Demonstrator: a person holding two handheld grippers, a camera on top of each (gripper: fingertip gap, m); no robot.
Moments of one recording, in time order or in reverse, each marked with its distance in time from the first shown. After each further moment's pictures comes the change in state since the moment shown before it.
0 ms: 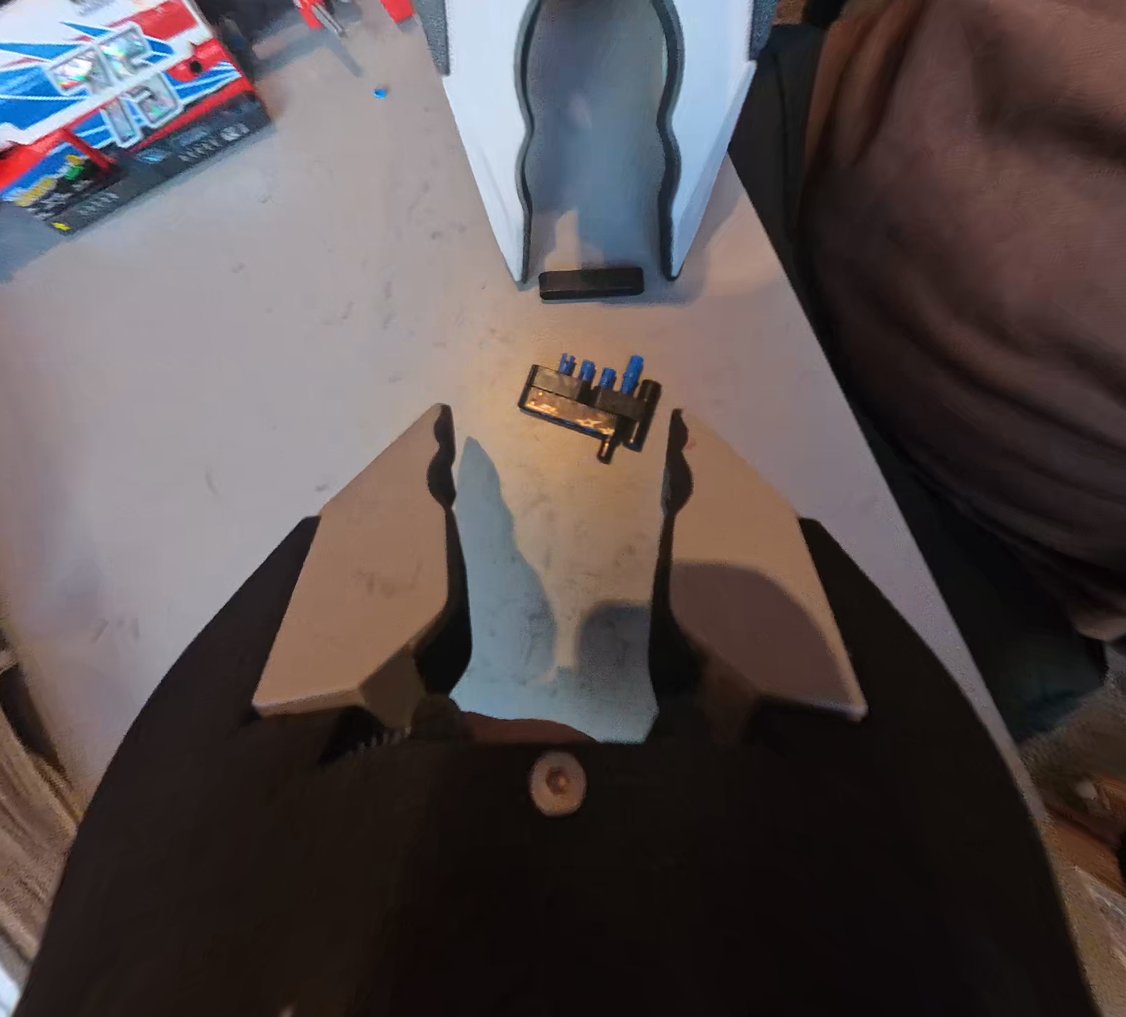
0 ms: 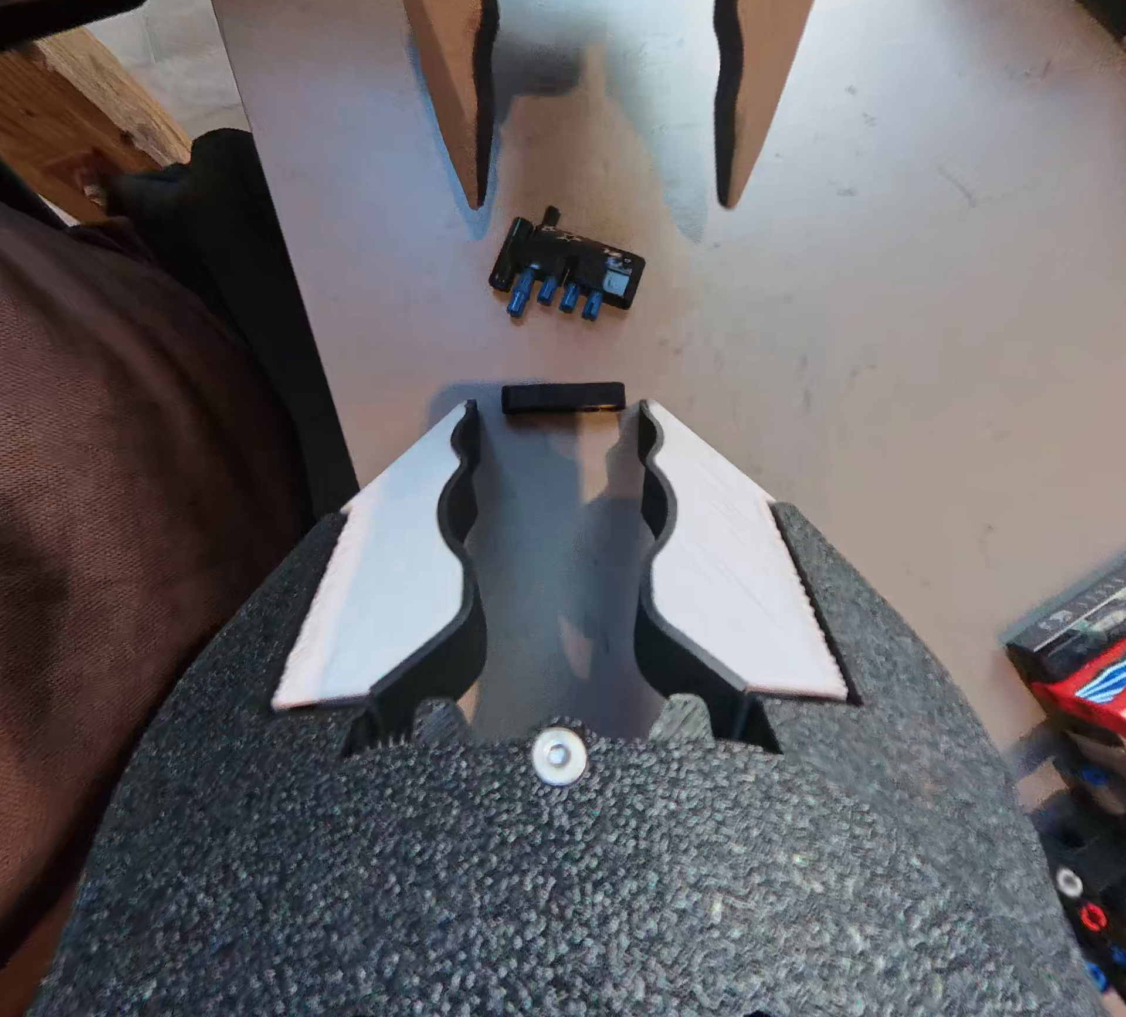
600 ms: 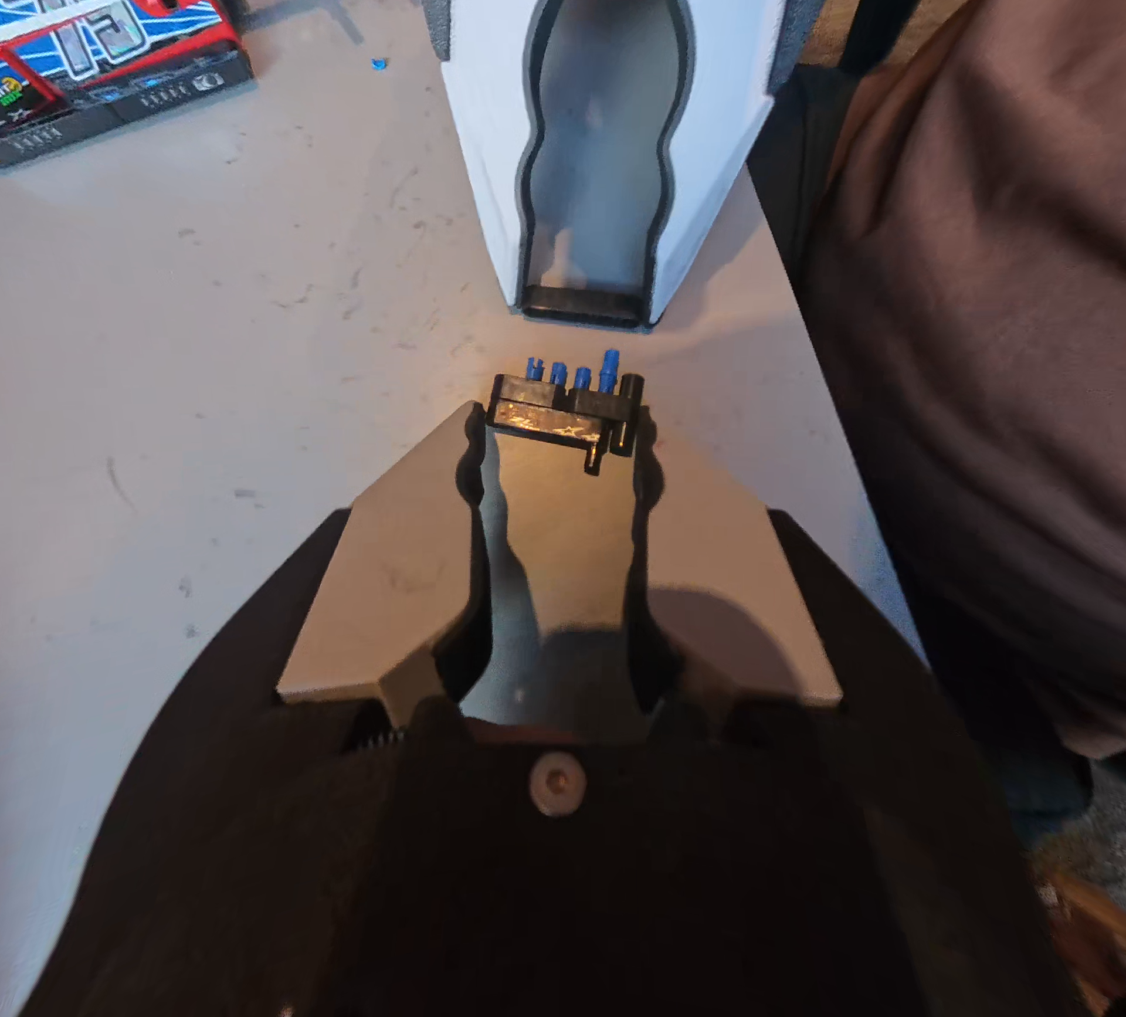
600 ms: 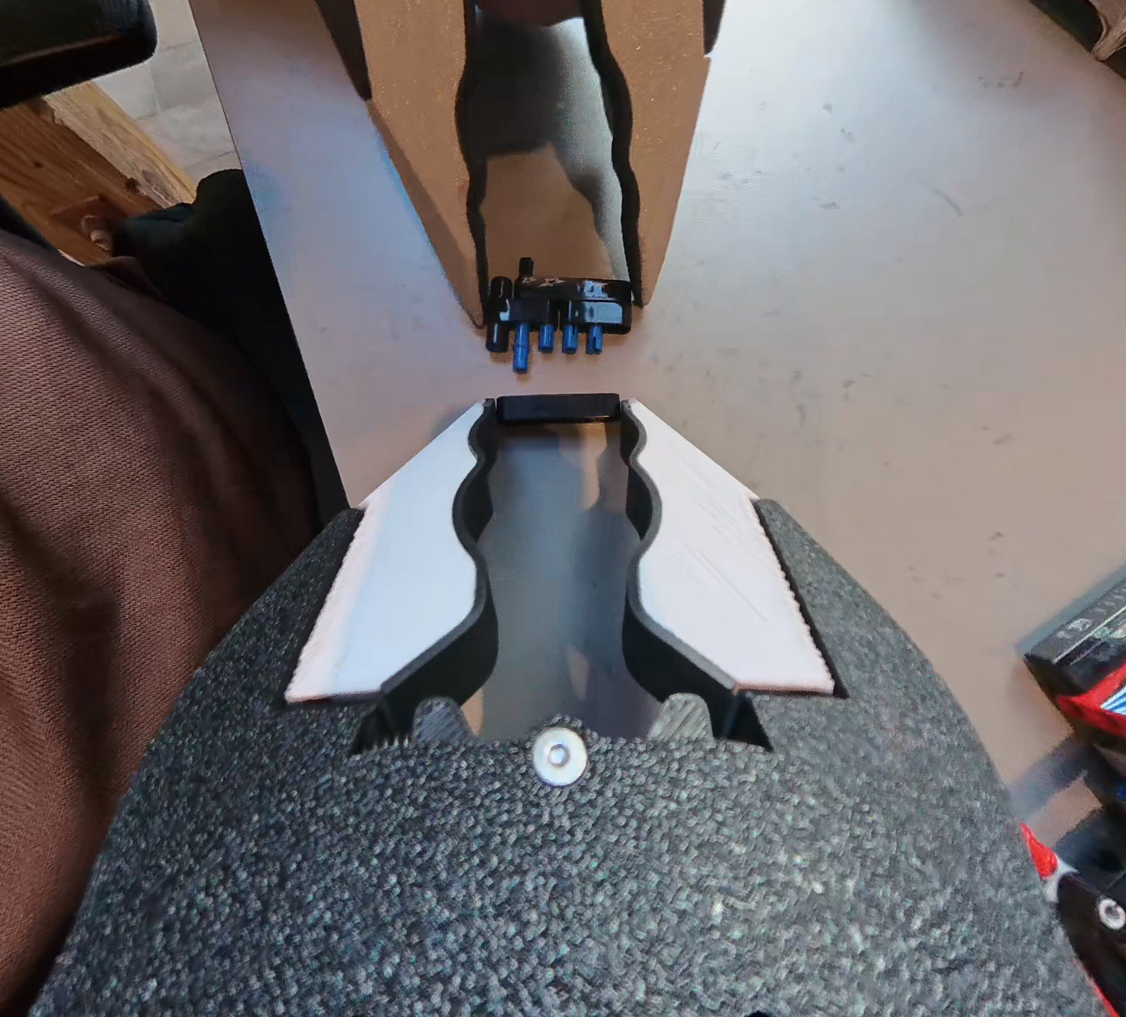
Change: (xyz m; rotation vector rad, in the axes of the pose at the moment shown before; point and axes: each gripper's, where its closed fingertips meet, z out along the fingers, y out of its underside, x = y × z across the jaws) left arm 0.007 0.002 0.025 0.044 -0.050 -0.116; right arm 0.002 -0.005 0.005 0.044 0.014 0.035
